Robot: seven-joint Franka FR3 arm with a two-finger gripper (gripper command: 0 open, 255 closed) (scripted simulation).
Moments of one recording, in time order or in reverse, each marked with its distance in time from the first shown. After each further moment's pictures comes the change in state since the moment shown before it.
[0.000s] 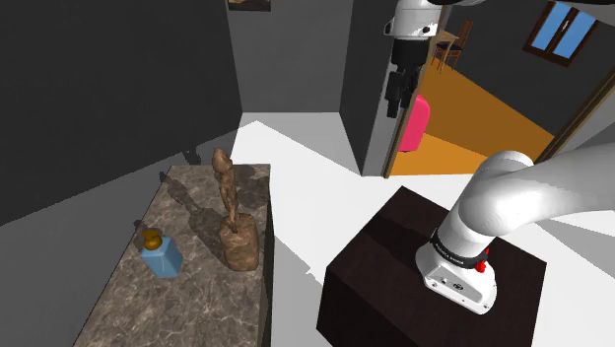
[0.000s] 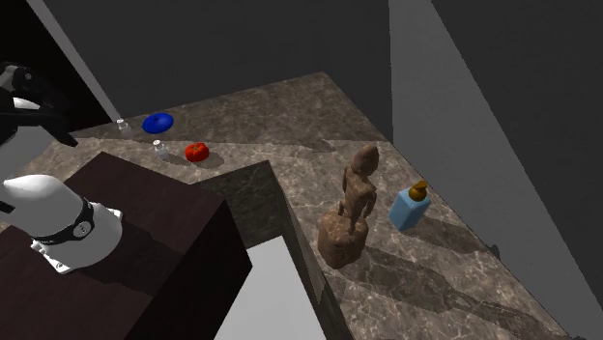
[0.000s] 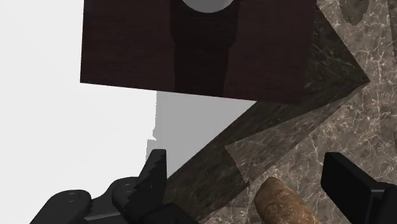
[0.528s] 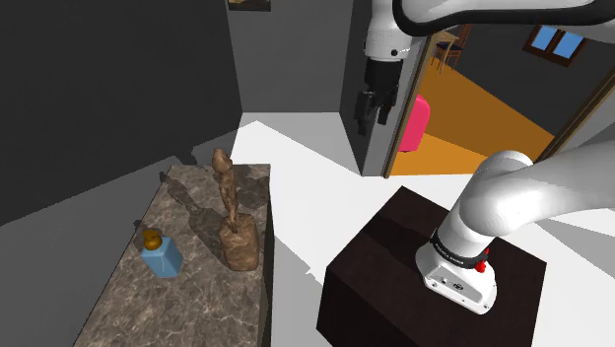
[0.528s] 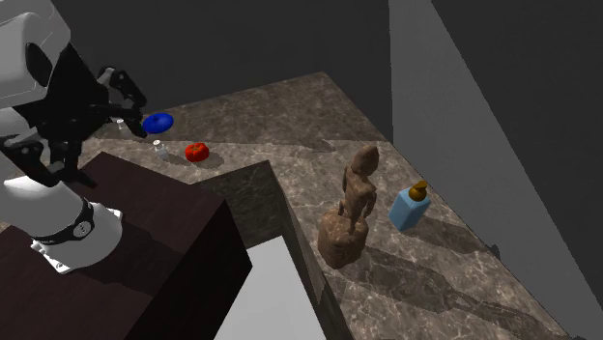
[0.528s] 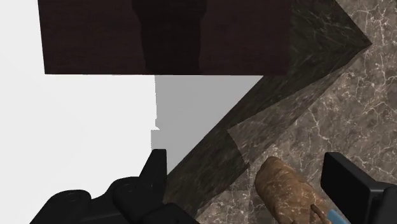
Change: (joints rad) arm 0.014 0.023 0.153 -0.075 0.101 0.163 0.209
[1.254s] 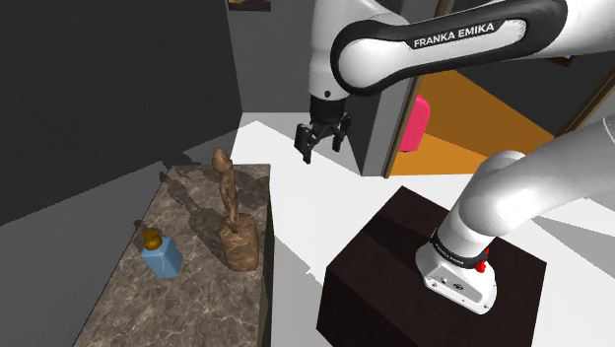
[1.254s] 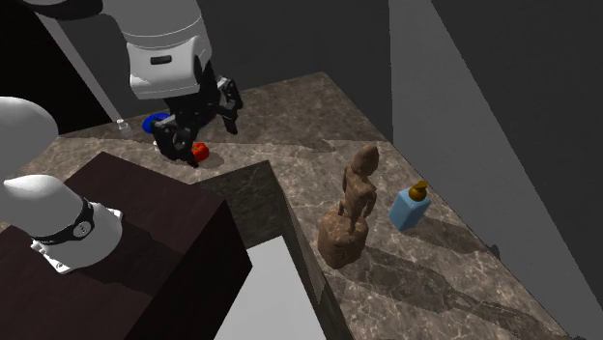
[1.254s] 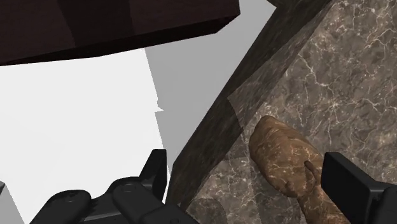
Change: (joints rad) arm -0.012 0.220 0.291 0.017 0.085 0.325 0.386
